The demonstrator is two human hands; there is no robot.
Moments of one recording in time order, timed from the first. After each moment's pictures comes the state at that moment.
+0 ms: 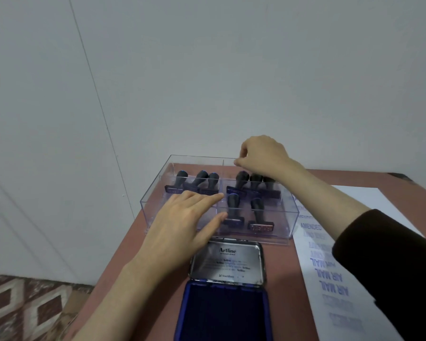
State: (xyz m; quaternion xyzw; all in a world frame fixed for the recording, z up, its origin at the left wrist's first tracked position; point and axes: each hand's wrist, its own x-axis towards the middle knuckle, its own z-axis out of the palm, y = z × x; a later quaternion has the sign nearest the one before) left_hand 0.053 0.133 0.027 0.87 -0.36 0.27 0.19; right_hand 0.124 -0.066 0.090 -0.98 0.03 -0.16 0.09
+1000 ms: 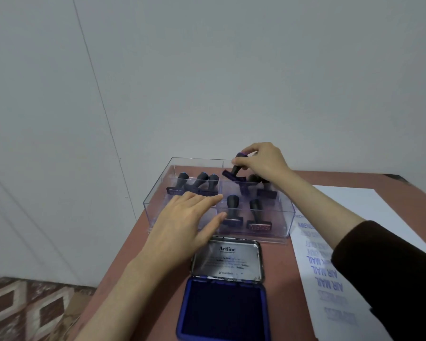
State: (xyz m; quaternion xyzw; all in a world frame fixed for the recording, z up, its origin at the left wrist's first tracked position) left_hand 0.051 0.133 0.029 0.87 -0.36 0.26 0.19; right_hand 0.114 -0.070 0.078 -0.88 0.10 -0.16 0.44
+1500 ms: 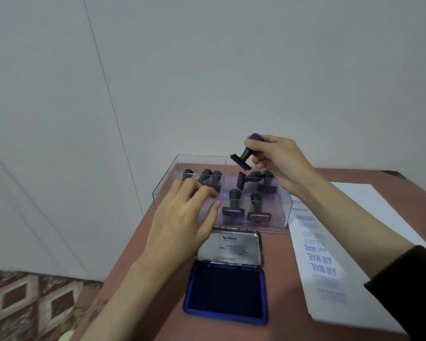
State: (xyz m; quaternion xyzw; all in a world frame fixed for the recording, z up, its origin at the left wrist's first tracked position) left_hand 0.025 0.142 0.036 0.86 -0.31 0.35 0.20; right_hand 0.057 -0.062 0.099 -0.67 0.03 -0.14 0.73
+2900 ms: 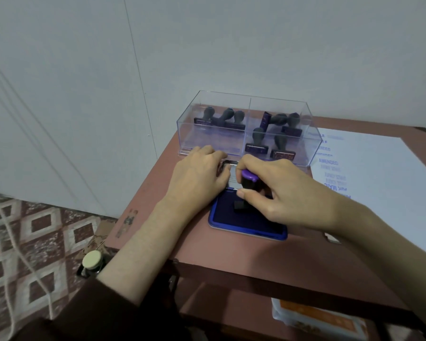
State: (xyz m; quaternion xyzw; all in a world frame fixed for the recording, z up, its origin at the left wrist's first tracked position) left_hand 0.011 0.154 0.002 0.94 -0.23 0.18 0.18; right_hand -0.058 0.003 0.044 -0.94 -0.26 -0.08 0.21
